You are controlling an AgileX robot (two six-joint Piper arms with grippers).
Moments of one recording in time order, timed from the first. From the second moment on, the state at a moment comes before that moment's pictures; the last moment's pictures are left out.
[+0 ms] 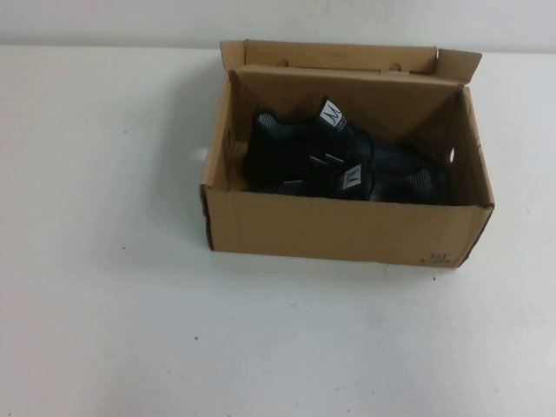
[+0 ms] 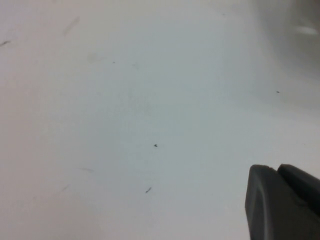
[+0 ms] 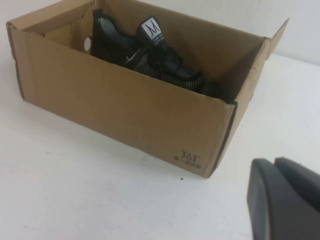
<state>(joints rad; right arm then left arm) 0.32 0.18 -0.29 0.12 0.43 -0.16 -0.08 -0.01 0.02 0.16 0.39 -0.15</state>
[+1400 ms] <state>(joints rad) 0.11 -0.01 -0.29 0.17 0.44 -0.16 0.03 -0.01 0.02 0.19 0.39 -0.15</state>
